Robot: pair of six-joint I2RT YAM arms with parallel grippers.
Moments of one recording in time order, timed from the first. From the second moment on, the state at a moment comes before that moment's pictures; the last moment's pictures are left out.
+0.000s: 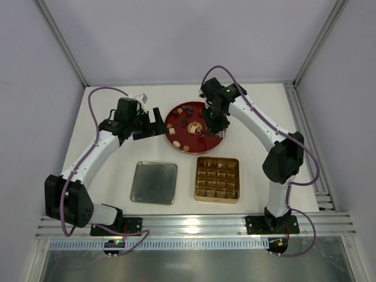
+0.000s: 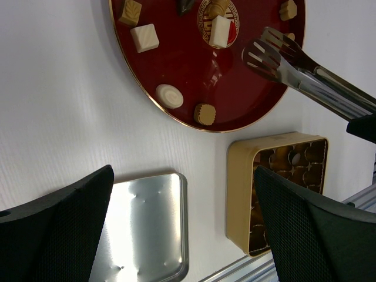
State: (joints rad) left arm -0.30 1.38 1.14 -0.53 0.26 -0.45; right arm 0.57 1.92 1.90 -1.23 0.01 0.23
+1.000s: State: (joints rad) left arm -0.29 1.38 1.14 -0.53 0.27 -0.45; right arm 0.57 1.46 1.61 -1.35 -0.02 0.30
